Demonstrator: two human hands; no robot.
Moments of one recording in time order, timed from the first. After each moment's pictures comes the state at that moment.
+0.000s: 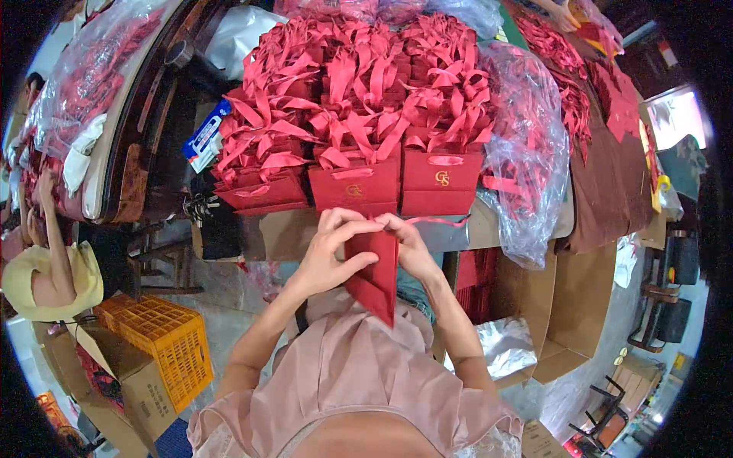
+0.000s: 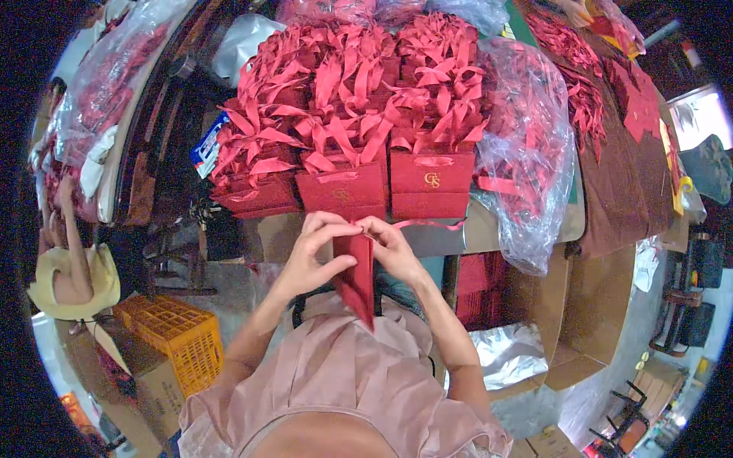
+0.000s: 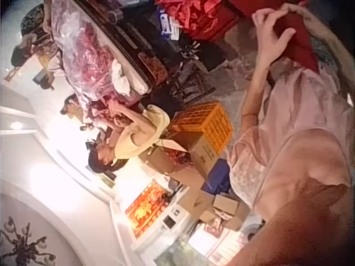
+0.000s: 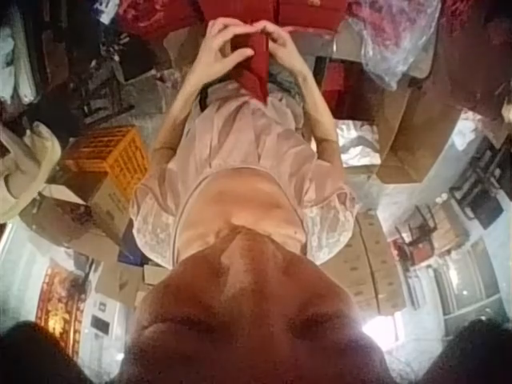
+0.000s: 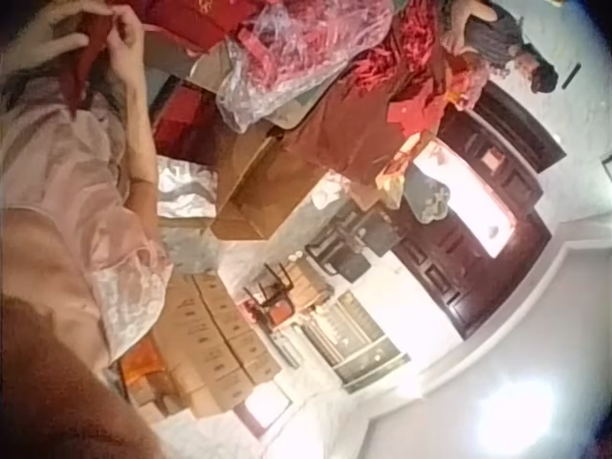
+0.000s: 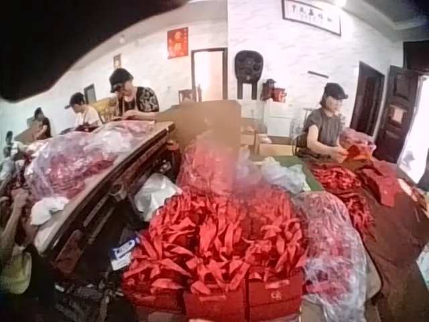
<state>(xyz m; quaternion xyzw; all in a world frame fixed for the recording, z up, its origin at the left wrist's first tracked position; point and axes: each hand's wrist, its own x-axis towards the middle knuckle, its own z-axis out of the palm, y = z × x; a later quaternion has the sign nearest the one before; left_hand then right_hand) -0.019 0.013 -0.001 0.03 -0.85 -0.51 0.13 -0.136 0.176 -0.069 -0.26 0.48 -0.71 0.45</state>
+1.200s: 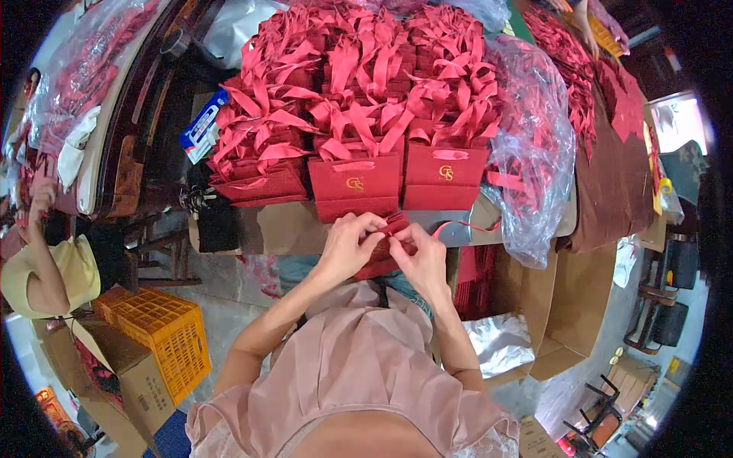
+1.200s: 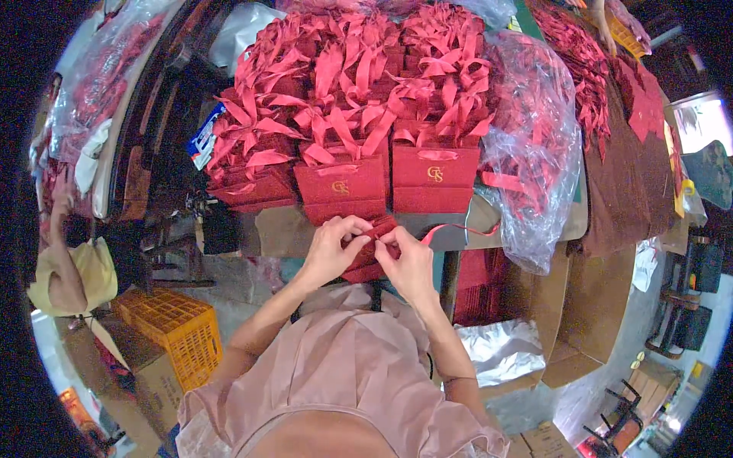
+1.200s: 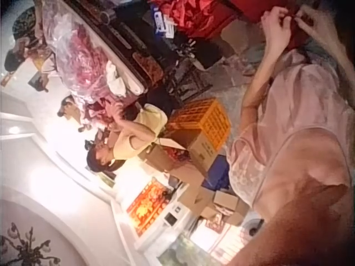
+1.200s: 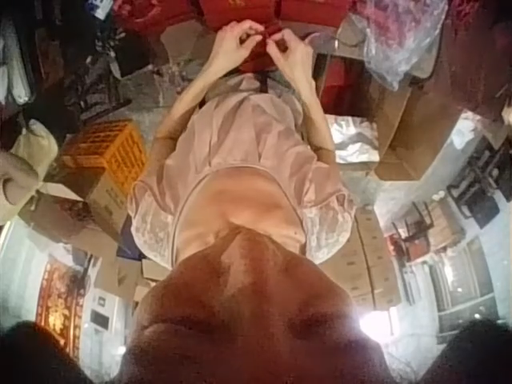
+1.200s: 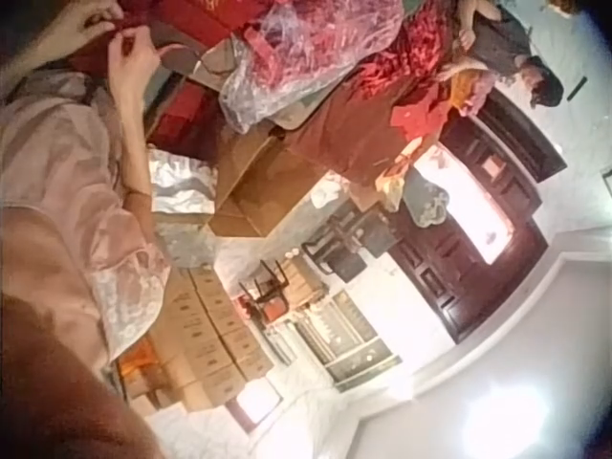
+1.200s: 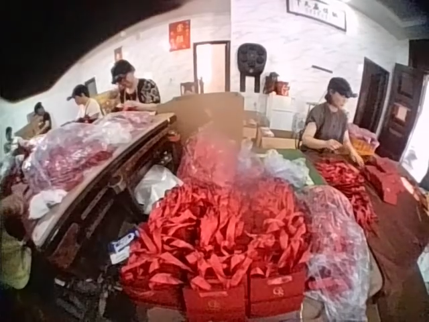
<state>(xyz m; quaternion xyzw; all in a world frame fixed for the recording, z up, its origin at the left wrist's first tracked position) -0.036 0.041 -0.042 0.16 -0.85 -0.50 0.07 -0.116 0.199 -0.031 -0.25 0.84 -0.46 0.17</state>
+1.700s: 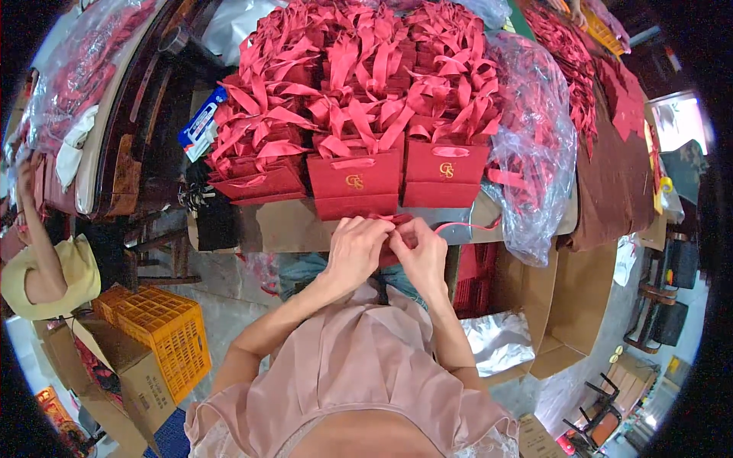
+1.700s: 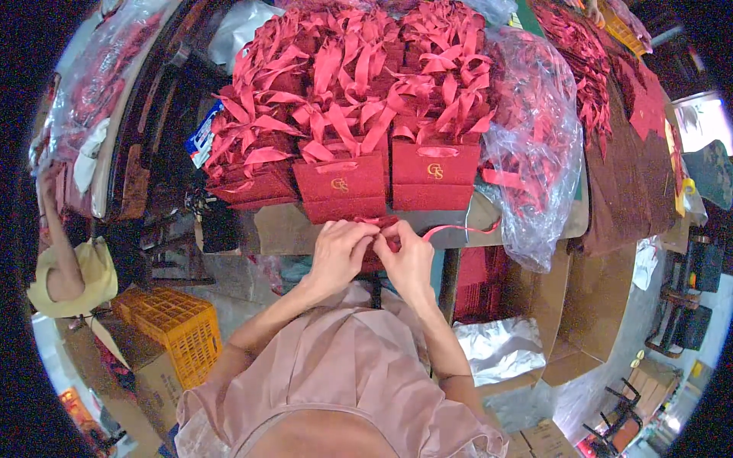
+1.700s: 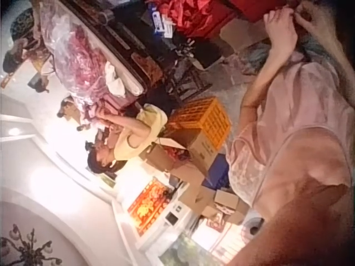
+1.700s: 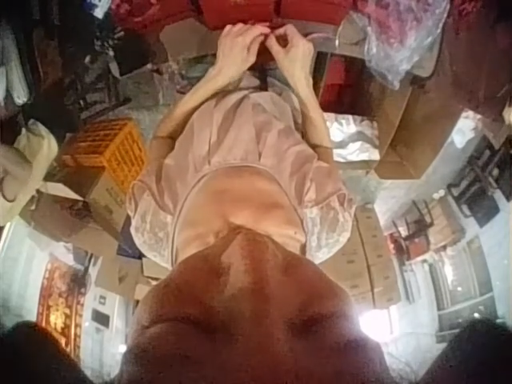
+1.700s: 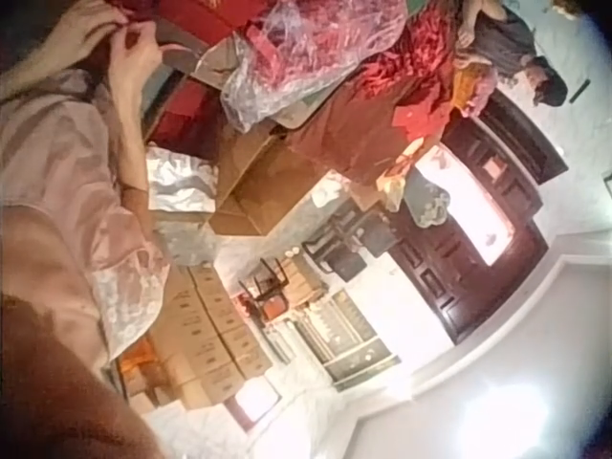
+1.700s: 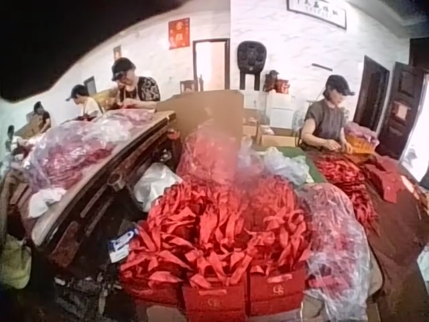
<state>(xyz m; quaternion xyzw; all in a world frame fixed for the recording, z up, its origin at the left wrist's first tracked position) -0.036 0.058 -0.037 0.09 -0.91 -0.36 0.15 -0.114 0.192 -0.033 -0.19 0.85 -0.45 0.18</state>
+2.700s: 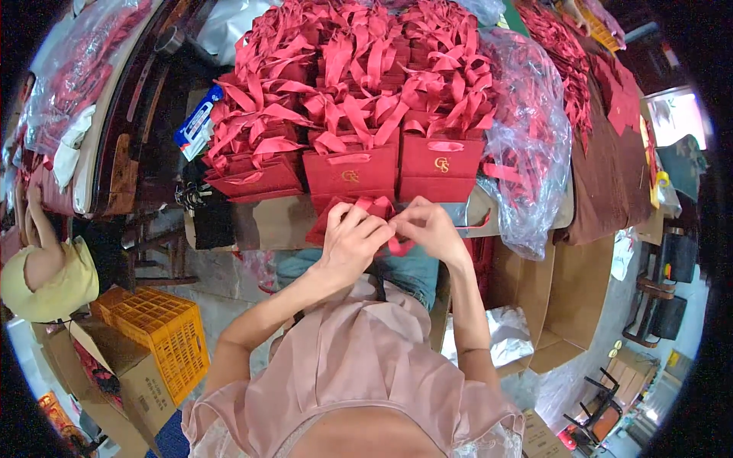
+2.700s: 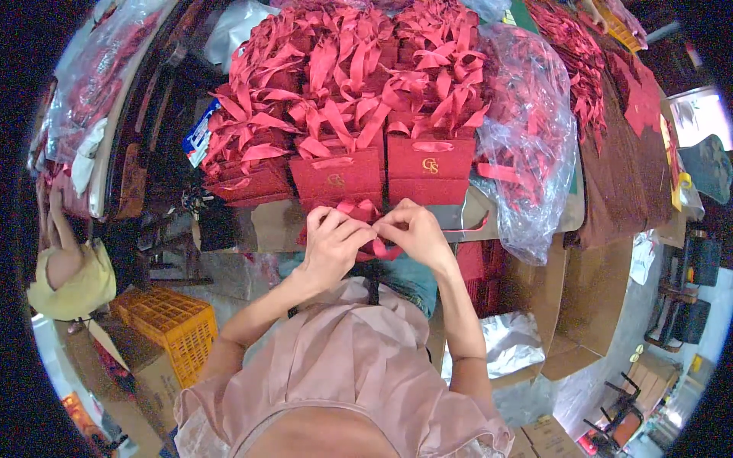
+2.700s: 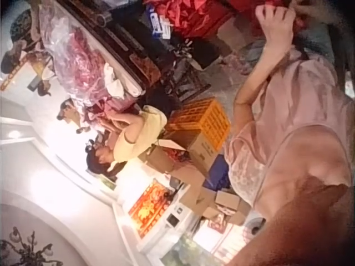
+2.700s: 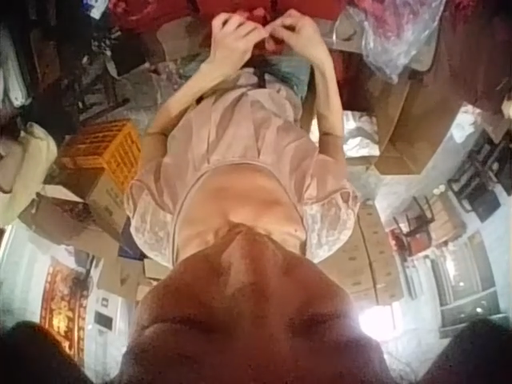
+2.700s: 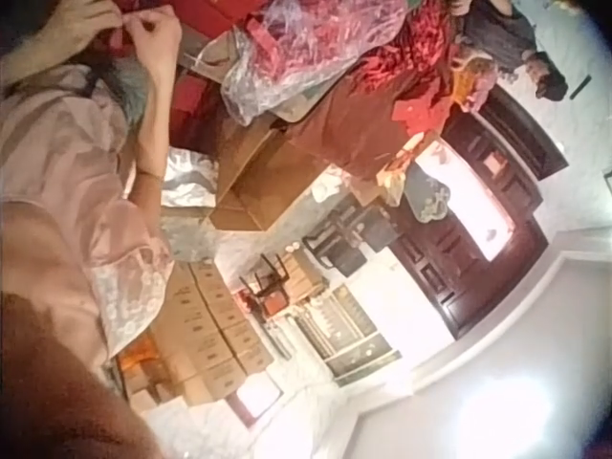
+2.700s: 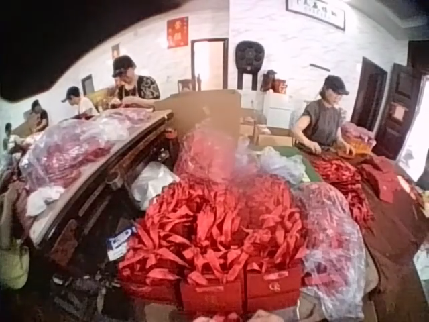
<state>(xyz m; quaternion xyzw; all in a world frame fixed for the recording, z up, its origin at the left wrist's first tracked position) -0.035 0.049 -0.025 -0.03 -0.95 -0.22 0.23 -0.172 0.205 -0.033 -0.30 0.76 -0.46 0.34</state>
